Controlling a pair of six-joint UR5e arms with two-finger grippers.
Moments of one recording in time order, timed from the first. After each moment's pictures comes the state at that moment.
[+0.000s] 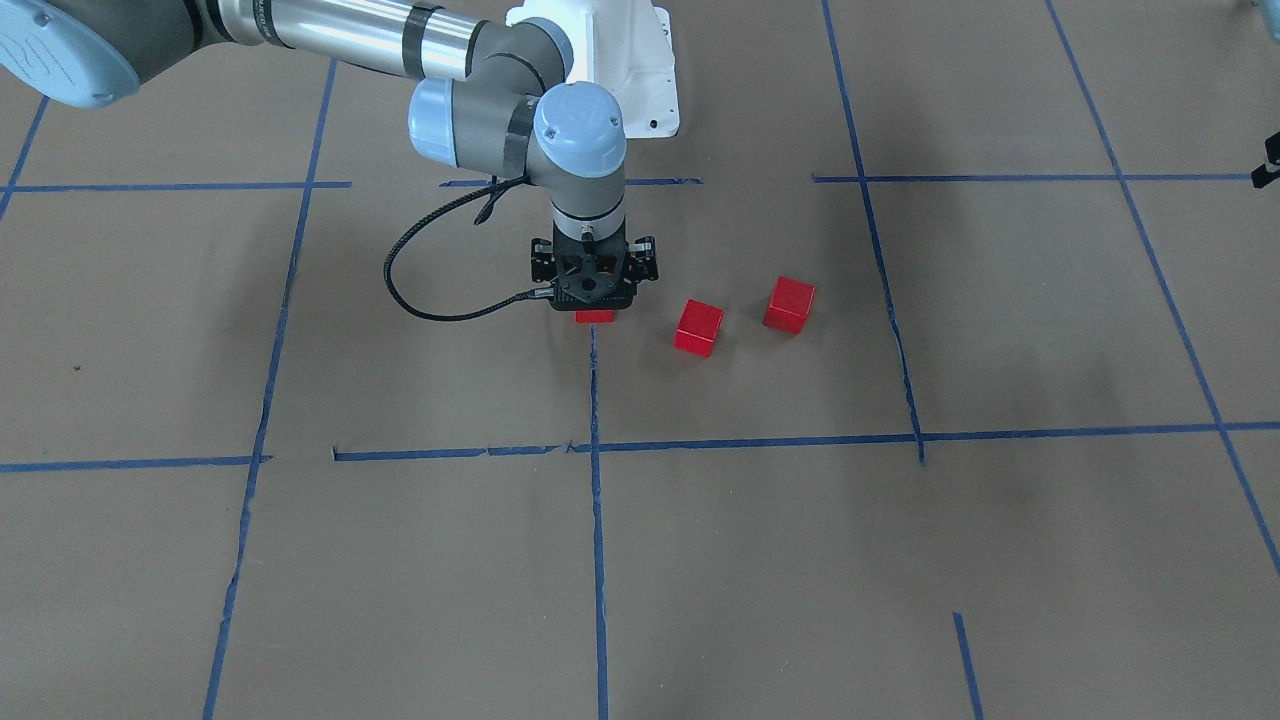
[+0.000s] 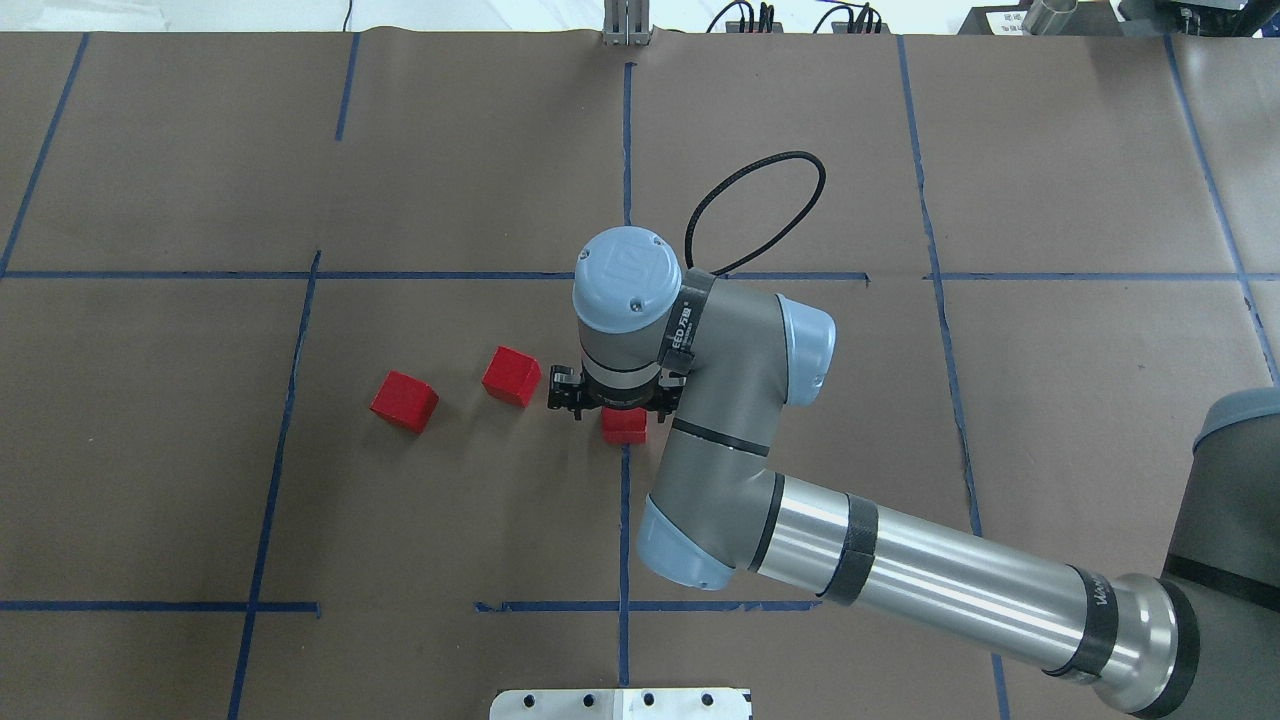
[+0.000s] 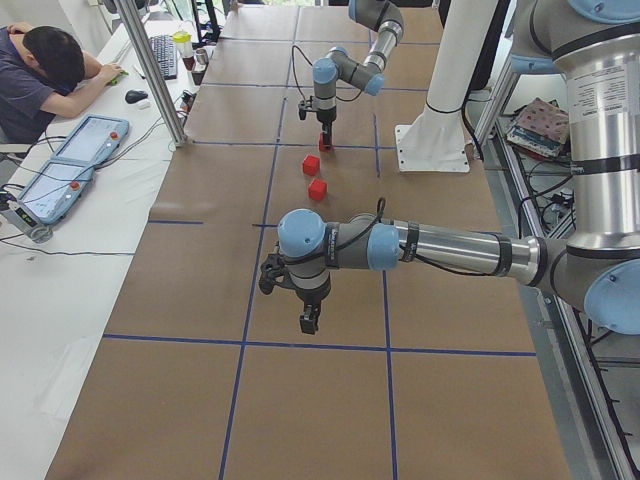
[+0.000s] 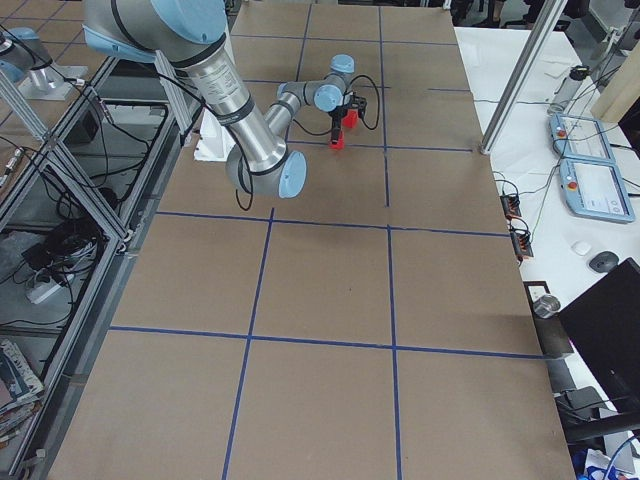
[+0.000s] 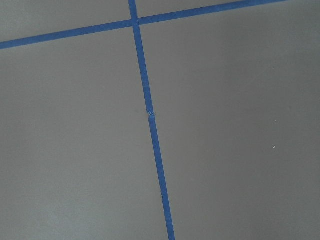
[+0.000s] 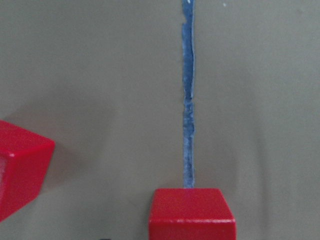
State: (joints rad) left arm -1.49 -1.38 -1.87 -1.44 -2.36 0.12; right arm 0.47 -0.72 1.45 -1.56 1.94 1.27
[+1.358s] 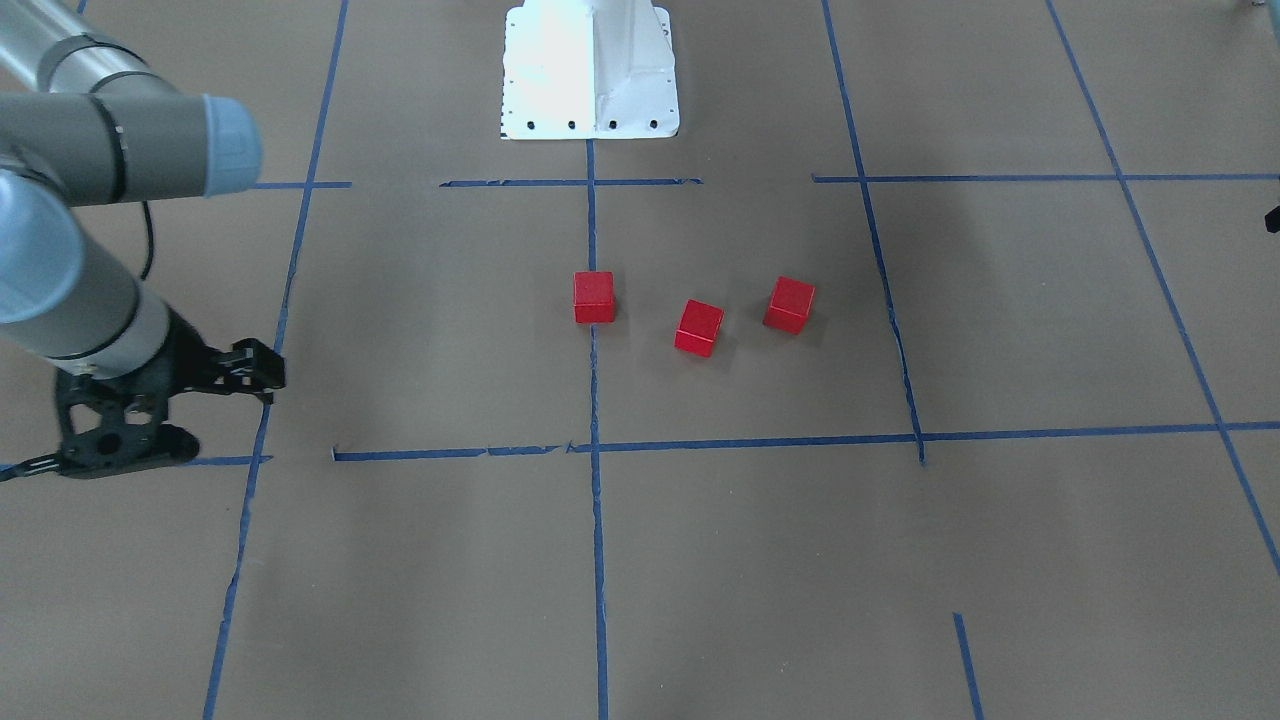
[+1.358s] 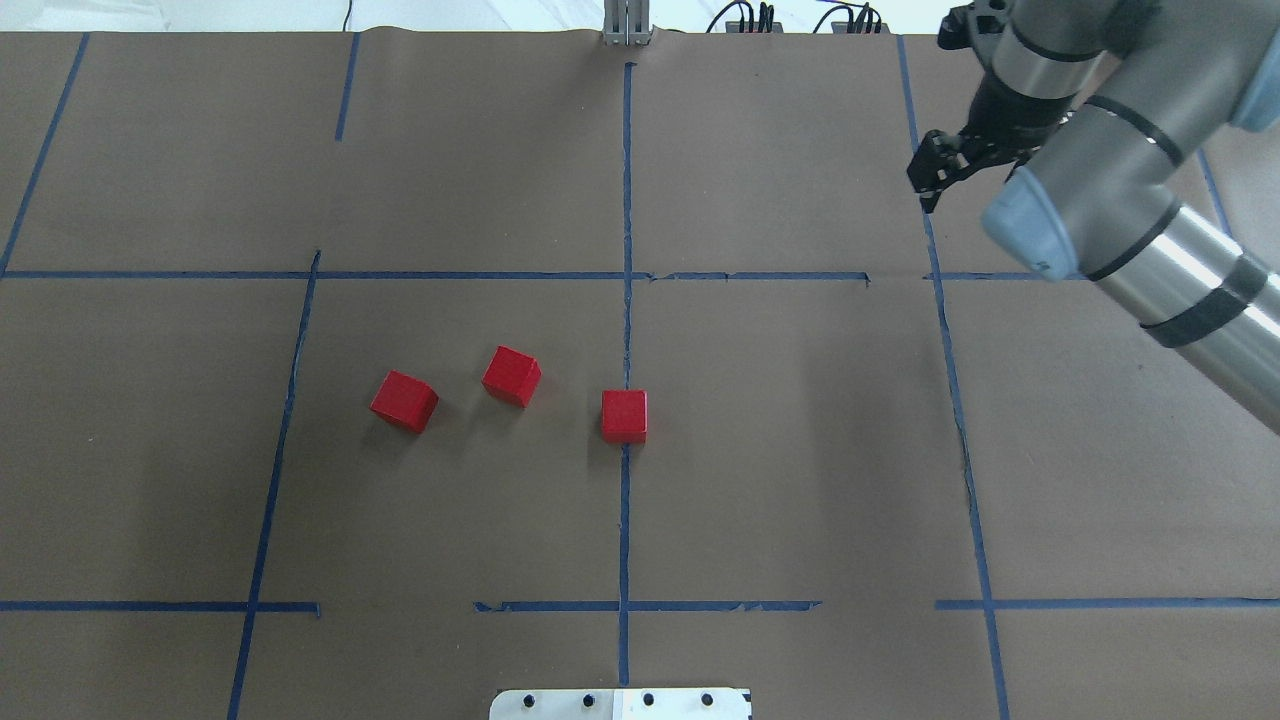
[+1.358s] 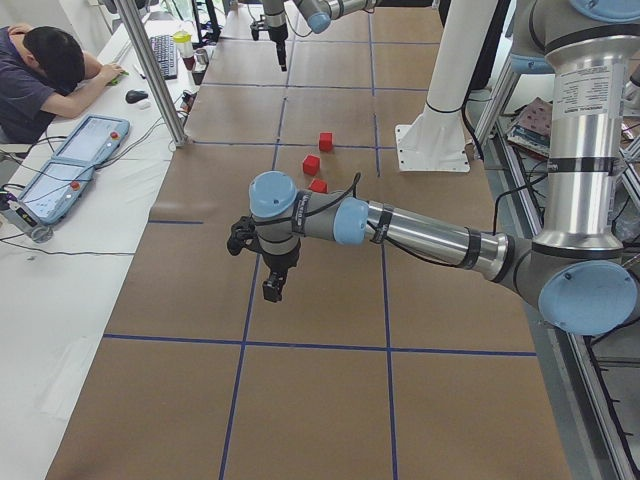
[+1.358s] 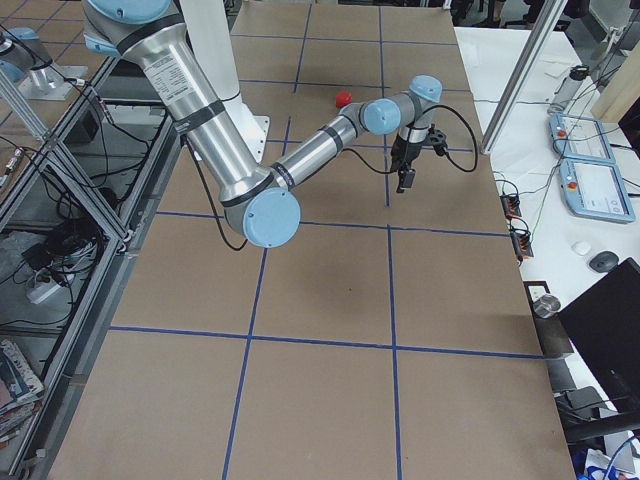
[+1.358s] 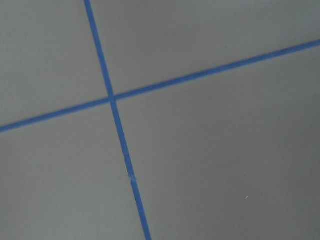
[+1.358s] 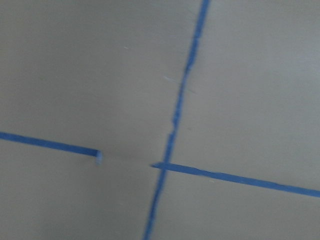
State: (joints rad) left arm -1.48 -1.59 -1.86 -1.46 -2.38 0.11; right arm 1.08 -1.08 1.66 -1.85 2.19 0.34
